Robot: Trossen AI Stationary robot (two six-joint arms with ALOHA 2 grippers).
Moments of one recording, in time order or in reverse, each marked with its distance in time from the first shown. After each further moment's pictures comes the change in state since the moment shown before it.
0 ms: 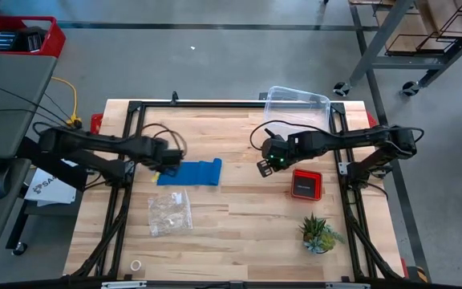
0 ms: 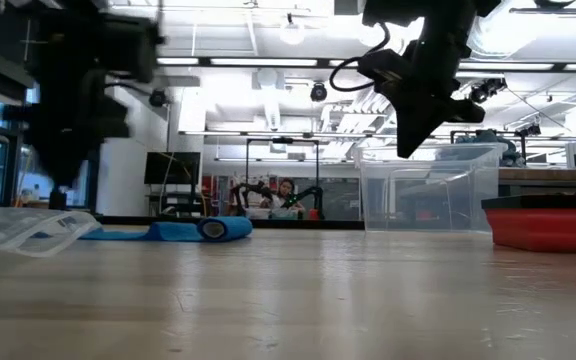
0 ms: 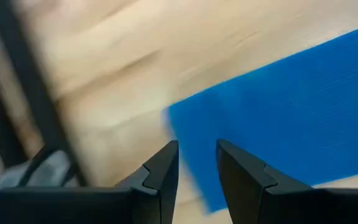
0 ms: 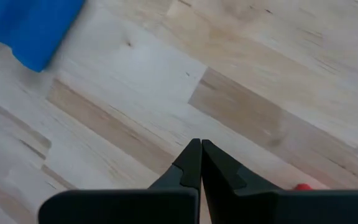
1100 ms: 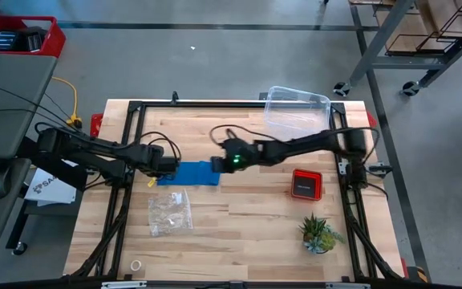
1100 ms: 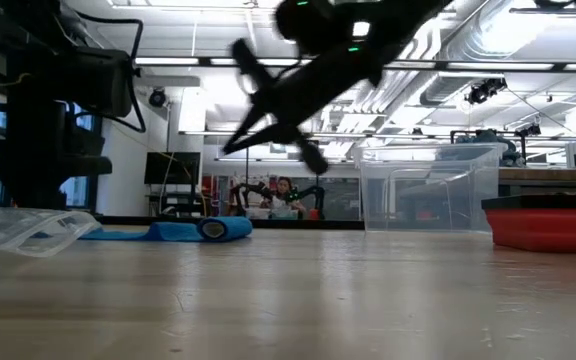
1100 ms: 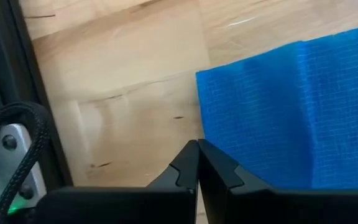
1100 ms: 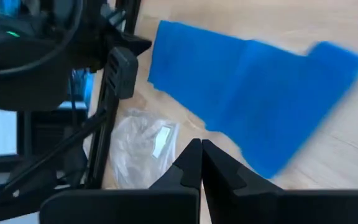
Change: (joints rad) left arm -0.028 -0.012 -0.203 0.197 0.032 -0.142; right arm -0.008 0.472 0.214 0.861 -0.192 0.212
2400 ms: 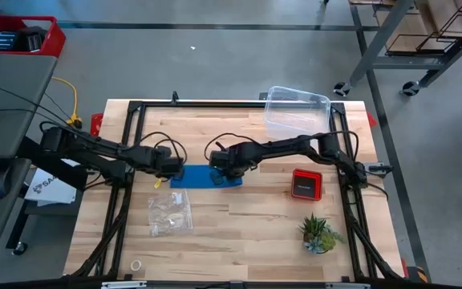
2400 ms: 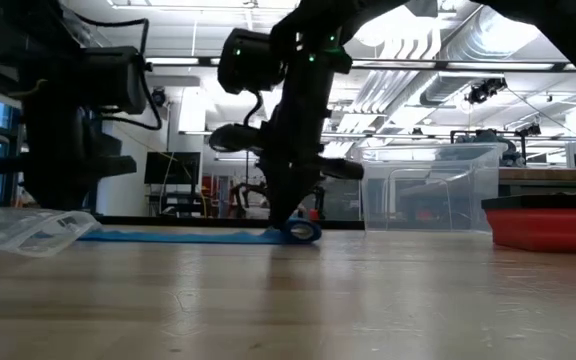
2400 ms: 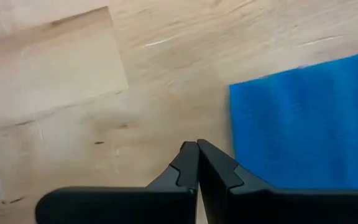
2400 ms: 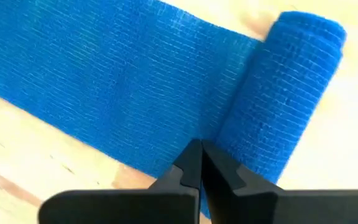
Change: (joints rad) left arm -0.011 0.058 -0.005 0.209 -0.023 0.019; right arm 0.029 0.271 0.463 -0.902 0.108 -0.163
